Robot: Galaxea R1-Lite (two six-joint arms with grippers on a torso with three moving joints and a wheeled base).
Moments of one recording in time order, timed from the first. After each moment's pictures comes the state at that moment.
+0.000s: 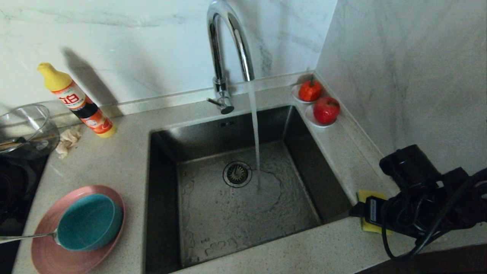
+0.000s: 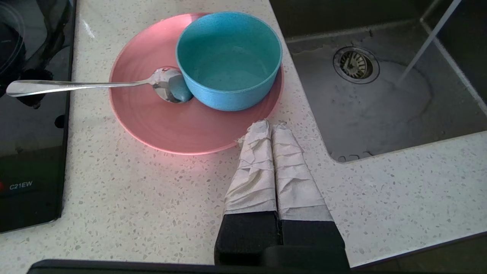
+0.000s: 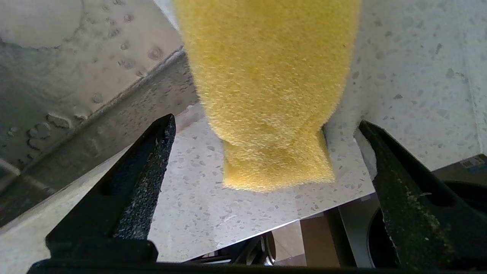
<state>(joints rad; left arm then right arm) -0.01 0.00 -0.01 0.02 0.00 0.01 0.35 1.65 -0.89 0.21 -0.21 0.68</state>
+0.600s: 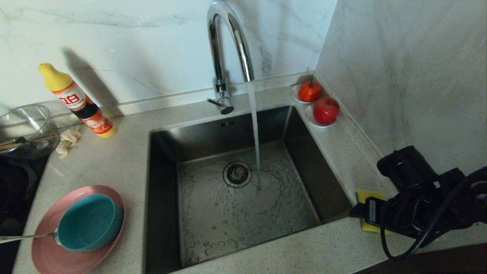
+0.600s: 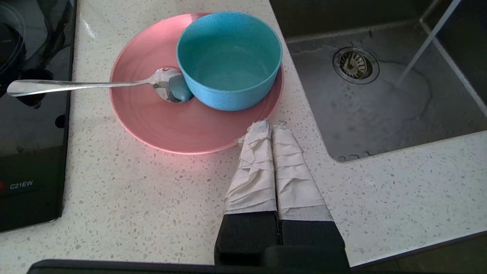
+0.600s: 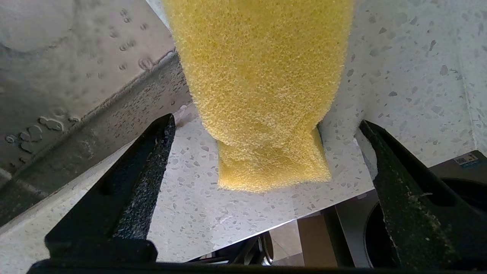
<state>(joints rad) -0.01 0.00 -0.01 0.02 0.00 0.01 0.35 1.66 -0.89 0.21 -0.21 0.68</state>
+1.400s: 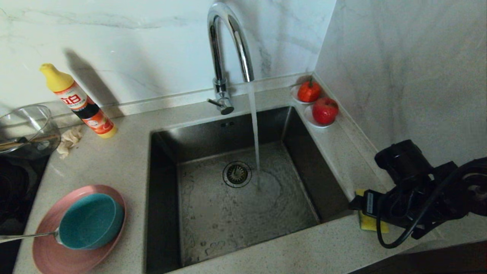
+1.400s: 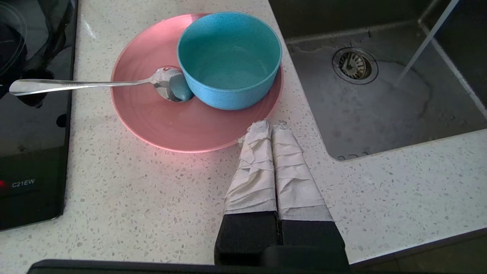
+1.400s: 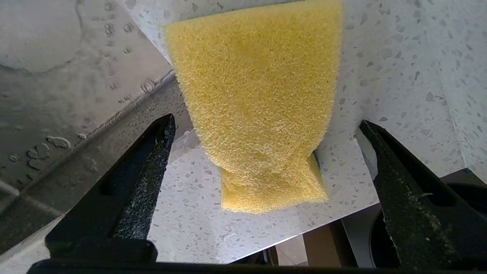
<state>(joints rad) -0.01 0.00 -0.01 0.02 0.00 0.01 0.32 1.71 -0.94 0.20 -0.21 0.68</state>
